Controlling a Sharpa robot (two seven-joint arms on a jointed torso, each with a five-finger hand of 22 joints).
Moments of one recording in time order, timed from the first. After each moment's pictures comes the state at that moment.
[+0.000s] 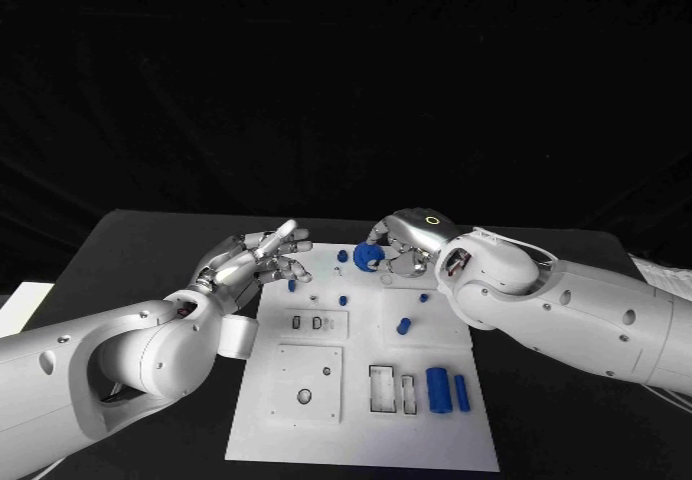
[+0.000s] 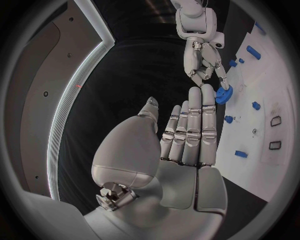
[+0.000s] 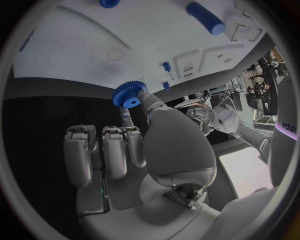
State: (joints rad) left arm 1.21 -1.04 -0.02 1.84 0.12 -0.37 0.46; left_hand 1.31 0.05 -0.02 0.16 0.05 0.97 0.20 0.08 0.07 1.07 0.14 0.08 0.08 1.16 0.07 0.50 0.52 0.17 1.06 0.17 0.62 0.30; right arm 1.26 -0.66 0.04 1.47 -1.74 -0.34 -0.19; right_hand 1.31 -0.05 0.22 0.08 0.25 0.98 0.14 0.22 0.11 1.47 0.04 1.51 1.31 1.46 -0.03 1.54 1.31 0.04 1.47 0.08 1.52 1.31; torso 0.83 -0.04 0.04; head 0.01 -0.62
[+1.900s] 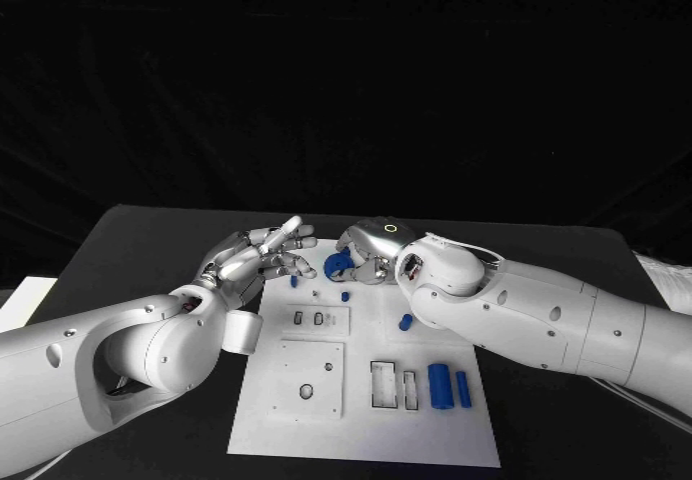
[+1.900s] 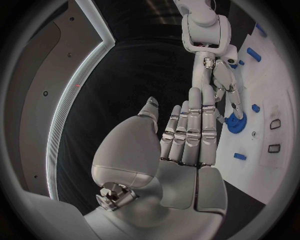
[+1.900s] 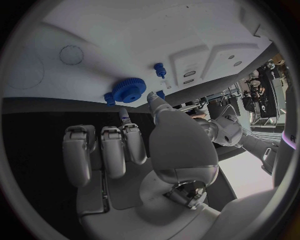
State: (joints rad) left arm 1.21 -1.03 -0.02 1.84 0.12 -0.37 0.46; left_hand 1.31 0.05 -0.02 0.16 0.05 0.97 0.20 0.08 0.07 1.07 0.14 0.08 0.08 1.16 0.07 0.50 0.52 0.17 1.05 0.17 0.62 0.30; right arm 1.25 -0.47 0.00 1.31 -1.77 -0.30 -0.21; right_hand 1.15 -0.11 0.17 0.18 0.10 0.92 0.16 0.08 0.10 1.47 0.07 1.43 1.31 1.47 0.00 1.54 1.31 0.04 1.46 0.10 1.52 1.31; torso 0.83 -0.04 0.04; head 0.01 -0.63
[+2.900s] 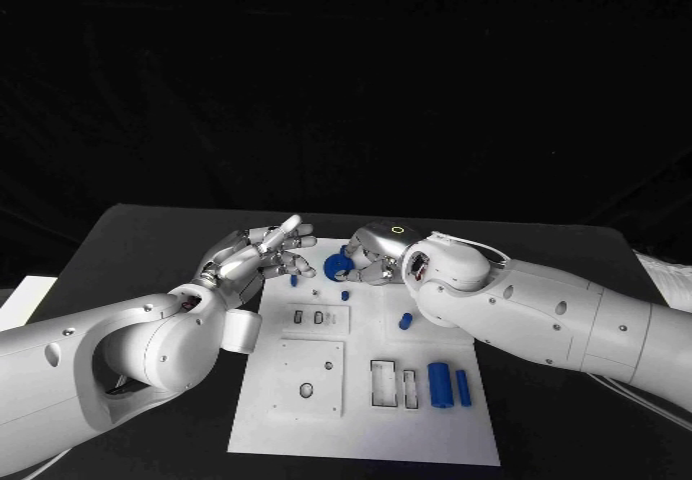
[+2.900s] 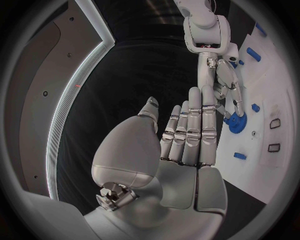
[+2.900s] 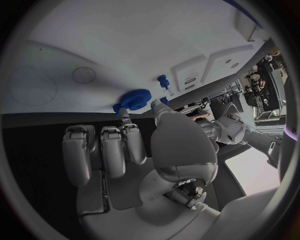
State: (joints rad) left arm 1.21 -1.03 -0.02 1.84 0.12 -0.37 0.46; left_hand 1.31 0.05 -0.02 0.16 0.05 0.97 0.20 0.08 0.07 1.07 0.14 0.08 0.08 1.16 0.07 0.50 0.52 0.17 1.05 0.17 0.62 0.30; right arm 1.25 -0.49 0.00 1.30 -1.70 -0.24 -0.20; right_hand 1.10 -0.08 0.15 0.28 0.18 0.94 0.16 0.07 0.11 1.47 0.07 1.44 1.31 1.47 0.00 1.54 1.31 0.04 1.46 0.10 1.52 1.31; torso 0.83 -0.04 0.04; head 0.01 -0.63
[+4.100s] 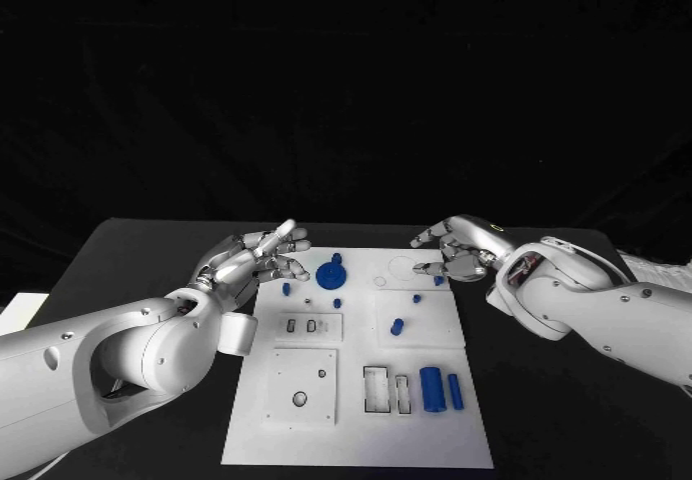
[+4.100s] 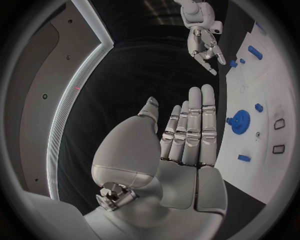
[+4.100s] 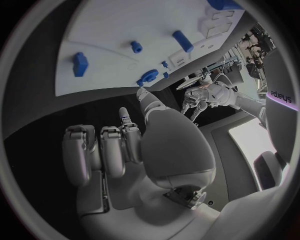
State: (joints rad) left arm 1.22 -1.03 -0.02 1.82 0.12 -0.37 0.46; left_hand 1.31 0.05 -0.02 0.16 0.05 0.97 0.20 0.08 0.07 1.07 0.14 0.07 0.08 1.16 0.07 0.50 0.52 0.17 1.05 0.17 0.62 0.30; right arm 1.23 -0.87 0.03 1.47 -1.36 -0.38 0.06; right_hand 1.34 -0.10 0.15 0.08 0.21 0.95 0.16 0.07 0.11 1.47 0.07 1.41 1.31 1.47 0.00 1.53 1.31 0.04 1.46 0.10 1.51 1.31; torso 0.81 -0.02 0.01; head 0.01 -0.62
